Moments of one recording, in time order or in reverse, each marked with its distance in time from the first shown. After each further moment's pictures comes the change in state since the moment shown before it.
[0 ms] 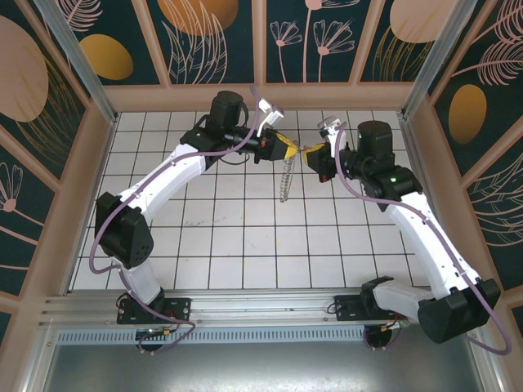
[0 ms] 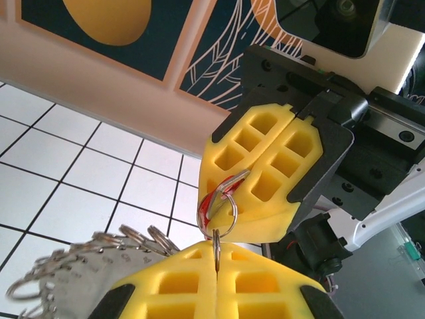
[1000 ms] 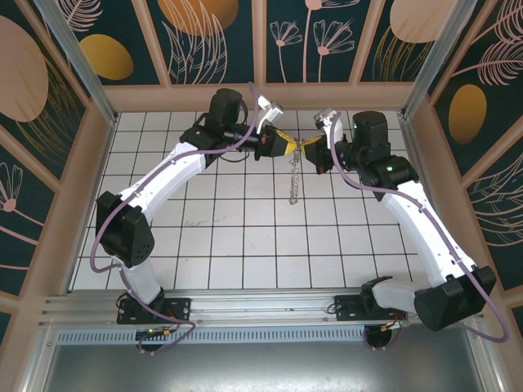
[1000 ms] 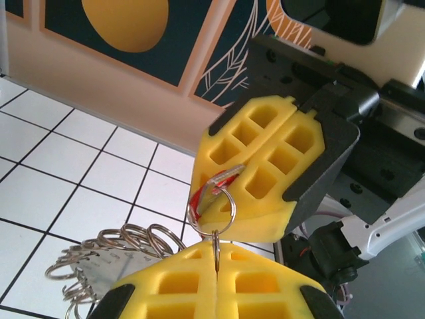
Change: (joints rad) left arm 0.007 0.011 0.016 0.014 -0.038 -0.014; right arm 0.013 0.067 0.079 -0.034 0.056 -0.009
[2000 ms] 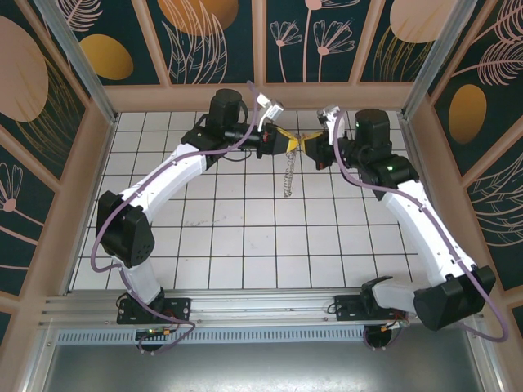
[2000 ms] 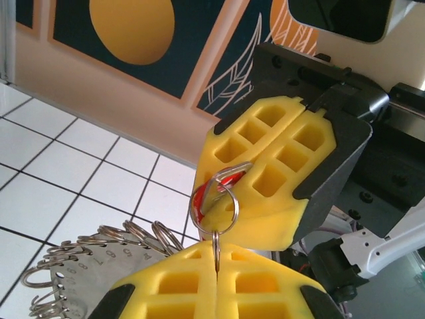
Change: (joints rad) left arm -0.005 0.000 -0.021 0.091 -0.014 -0.082; right arm -0.008 0.030 0.032 0.043 -0.029 0.068
